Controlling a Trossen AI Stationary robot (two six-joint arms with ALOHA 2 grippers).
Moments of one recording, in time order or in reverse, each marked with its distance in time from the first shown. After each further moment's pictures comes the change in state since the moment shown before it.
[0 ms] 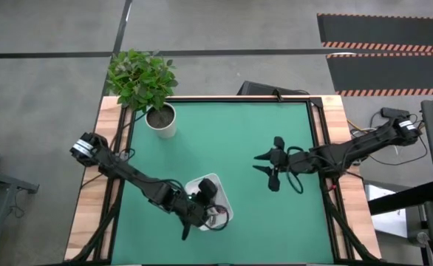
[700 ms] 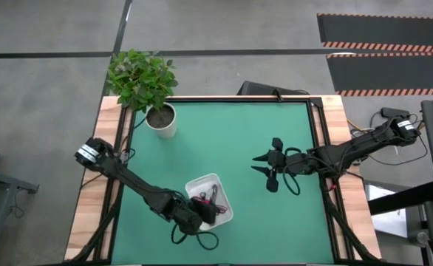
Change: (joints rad) left arm -0.050 0.073 -0.051 0.008 -0.057 0.877; right arm 0.000 0.037 0.000 0.013 0.000 0.000
